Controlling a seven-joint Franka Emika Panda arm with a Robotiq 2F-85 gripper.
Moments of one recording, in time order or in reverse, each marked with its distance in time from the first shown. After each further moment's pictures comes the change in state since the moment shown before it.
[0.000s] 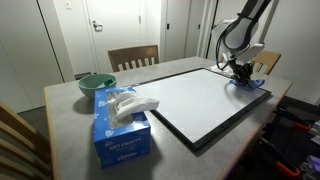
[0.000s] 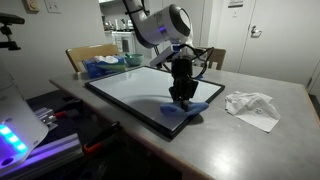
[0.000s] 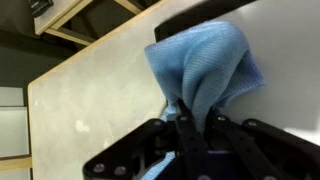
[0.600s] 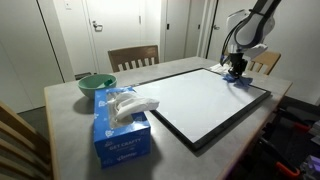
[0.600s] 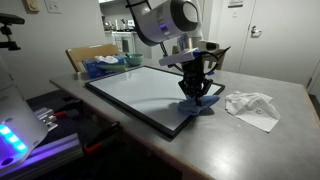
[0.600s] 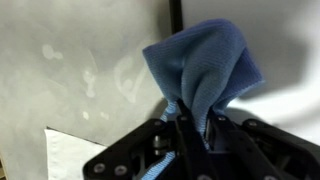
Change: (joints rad) arm -0.116 -0.066 0.000 -0.081 0.066 0.411 -0.299
